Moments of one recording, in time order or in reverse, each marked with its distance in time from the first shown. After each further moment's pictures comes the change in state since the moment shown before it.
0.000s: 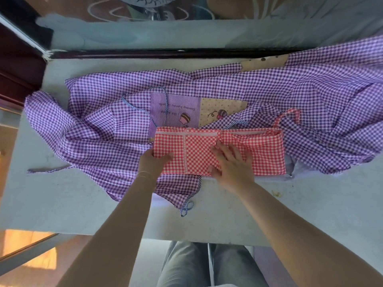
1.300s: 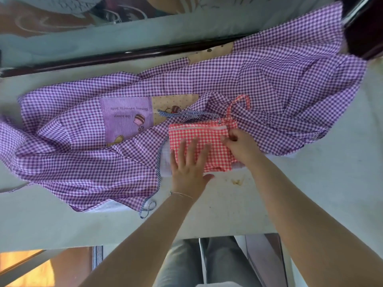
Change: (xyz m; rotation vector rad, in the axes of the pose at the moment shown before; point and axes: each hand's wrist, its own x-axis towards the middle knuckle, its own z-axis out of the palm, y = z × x) left_hand -0.076 0.003 0.186 0.905 0.149 0.986; right_hand -0.027 0.123 -0.063 0.852 -0.010 0.414
